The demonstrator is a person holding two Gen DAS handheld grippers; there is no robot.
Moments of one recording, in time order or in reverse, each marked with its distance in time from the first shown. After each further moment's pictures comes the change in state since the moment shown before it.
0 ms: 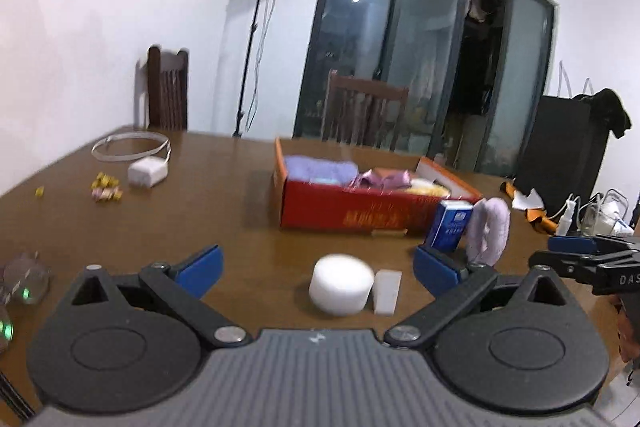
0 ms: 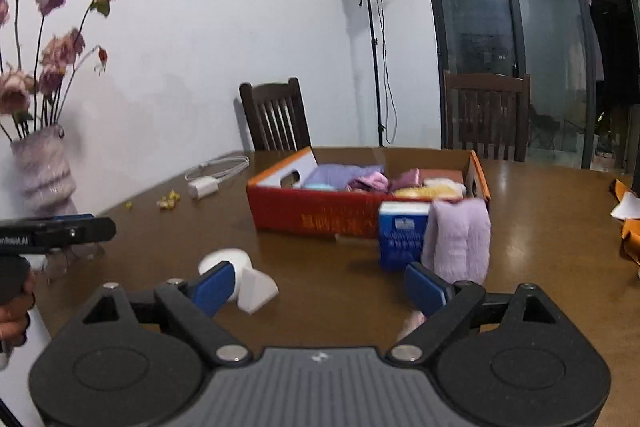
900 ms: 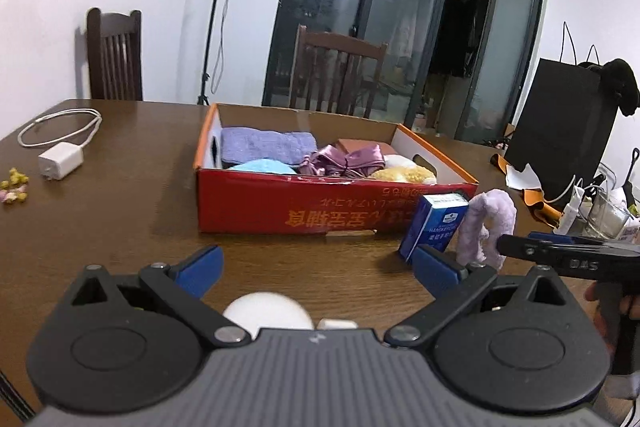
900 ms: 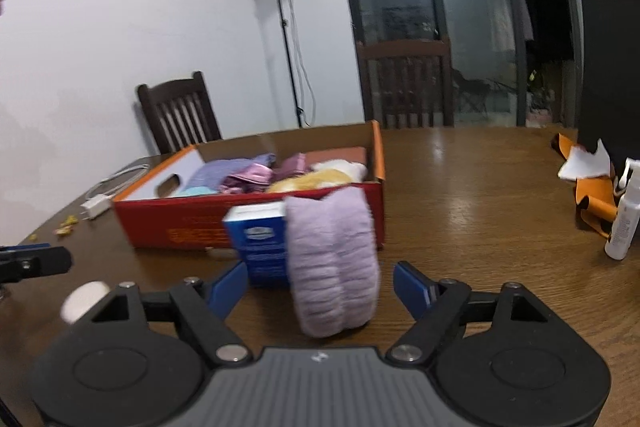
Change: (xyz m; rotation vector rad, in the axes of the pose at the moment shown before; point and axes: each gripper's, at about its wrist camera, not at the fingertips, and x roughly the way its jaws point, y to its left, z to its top) left arm 0.121 -0.050 0.023 0.034 0.126 -0.078; right arm 0.078 -0.094 0.006 0.155 0.047 -0.194
